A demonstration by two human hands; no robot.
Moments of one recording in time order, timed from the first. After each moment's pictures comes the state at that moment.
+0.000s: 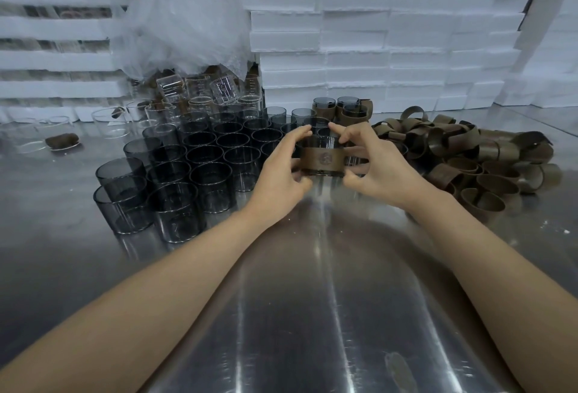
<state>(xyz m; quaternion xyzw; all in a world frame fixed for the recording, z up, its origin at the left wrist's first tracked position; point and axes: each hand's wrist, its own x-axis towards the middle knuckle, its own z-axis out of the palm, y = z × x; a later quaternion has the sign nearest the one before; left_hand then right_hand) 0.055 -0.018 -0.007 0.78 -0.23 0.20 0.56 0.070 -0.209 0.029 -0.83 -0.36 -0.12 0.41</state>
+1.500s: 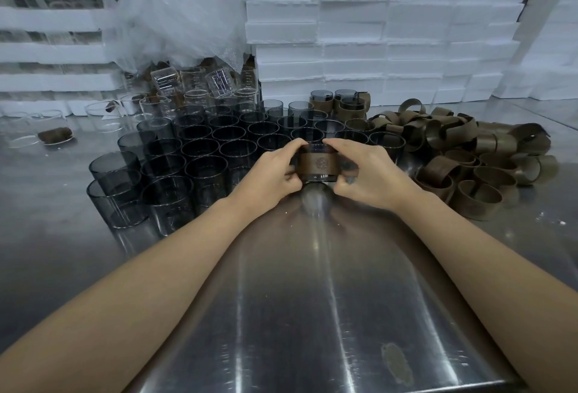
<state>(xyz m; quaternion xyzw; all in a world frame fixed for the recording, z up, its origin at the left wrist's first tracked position) 0.064 0.001 -0.010 0.87 -0.24 0.11 0.43 0.079 -0.210 0.005 -0.88 -0.35 -0.18 0.26</state>
